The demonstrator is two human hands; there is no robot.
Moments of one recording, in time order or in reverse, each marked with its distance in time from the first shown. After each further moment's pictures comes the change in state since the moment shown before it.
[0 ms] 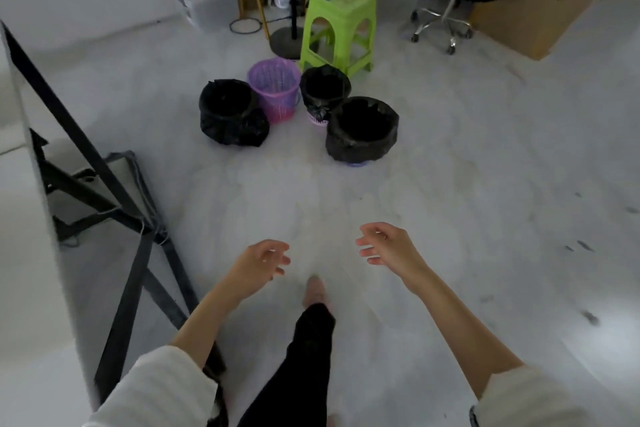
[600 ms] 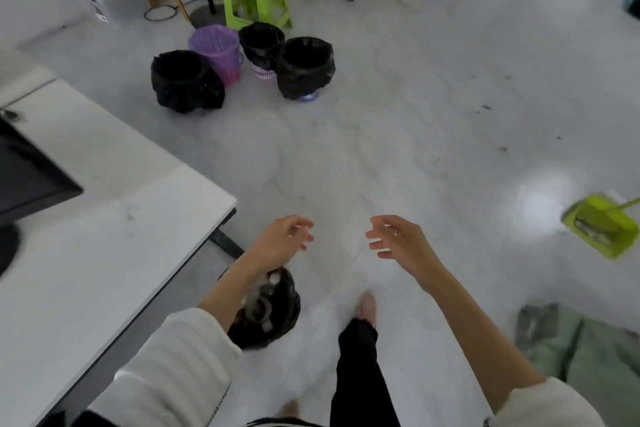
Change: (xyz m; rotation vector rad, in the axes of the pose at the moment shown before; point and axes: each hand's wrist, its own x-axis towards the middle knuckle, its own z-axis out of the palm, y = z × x) left_hand -0.310 -0.255 -0.073 0.371 -0.345 0.287; right_hand -0.417 0.190 0.256 0.205 0.348 0.042
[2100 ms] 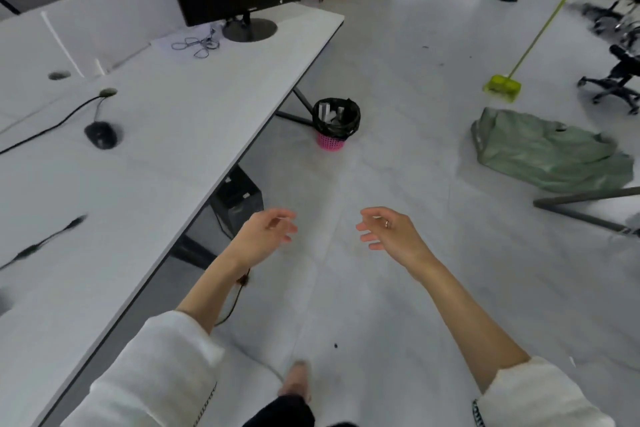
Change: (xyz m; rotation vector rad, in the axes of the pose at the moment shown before) left_hand -1.101 -0.695 -0.169 0.010 -0.057 0.198; right_hand -1.072 0.394 0.708 0.073 0.201 -0.126
